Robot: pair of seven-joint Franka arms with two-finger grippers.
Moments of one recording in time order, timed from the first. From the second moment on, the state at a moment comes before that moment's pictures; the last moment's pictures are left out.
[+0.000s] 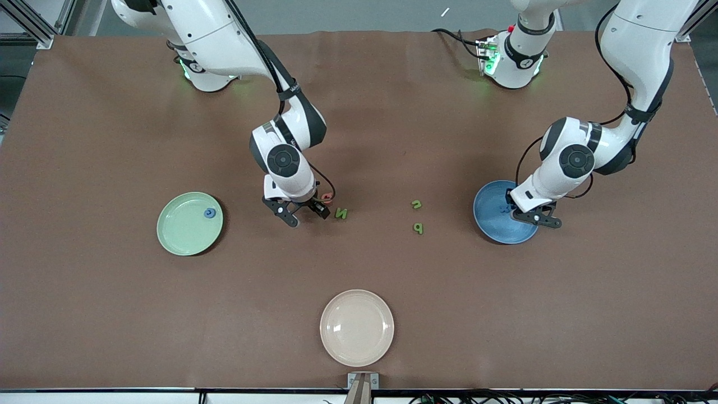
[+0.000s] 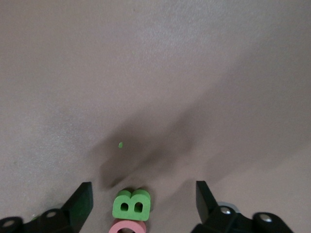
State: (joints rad) left arm 0.25 0.39 -0.35 -2.29 0.37 2.58 -0.12; right arm 0.72 0.61 -0.09 -1.88 0.16 2.45 1.25
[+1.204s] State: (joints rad) left arm 0.14 0.38 -0.66 -2.11 0.29 2.41 -0.83; right arm 0.74 0.61 -0.10 -1.88 0.16 2.48 1.29
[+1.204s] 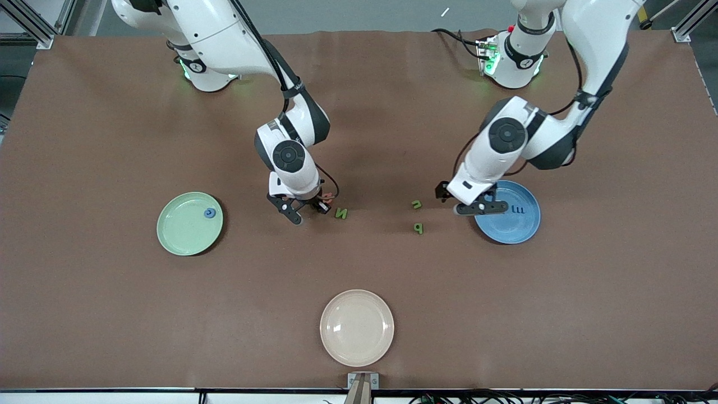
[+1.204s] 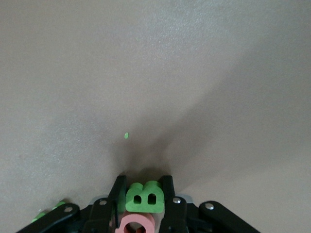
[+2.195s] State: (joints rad) left arm 0.01 0.66 -0.64 -1.98 0.51 2.46 -1.44; right arm 0.25 0.41 -0.13 -1.94 0.16 2.26 0.46
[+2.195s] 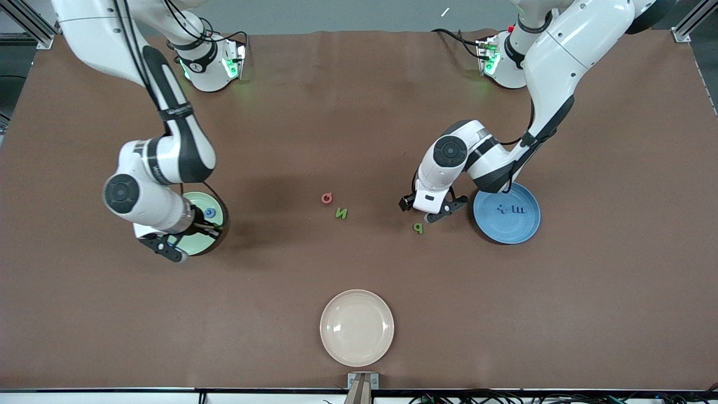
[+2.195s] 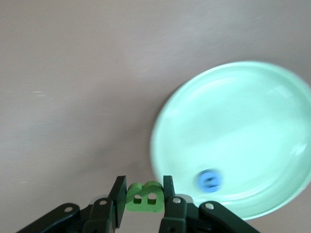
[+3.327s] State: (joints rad) left arm -0.03 0.69 -0.60 -1.95 0.54 2.47 -1.44; right arm 0.10 0.40 -0.12 -2.23 0.15 2.54 0.19
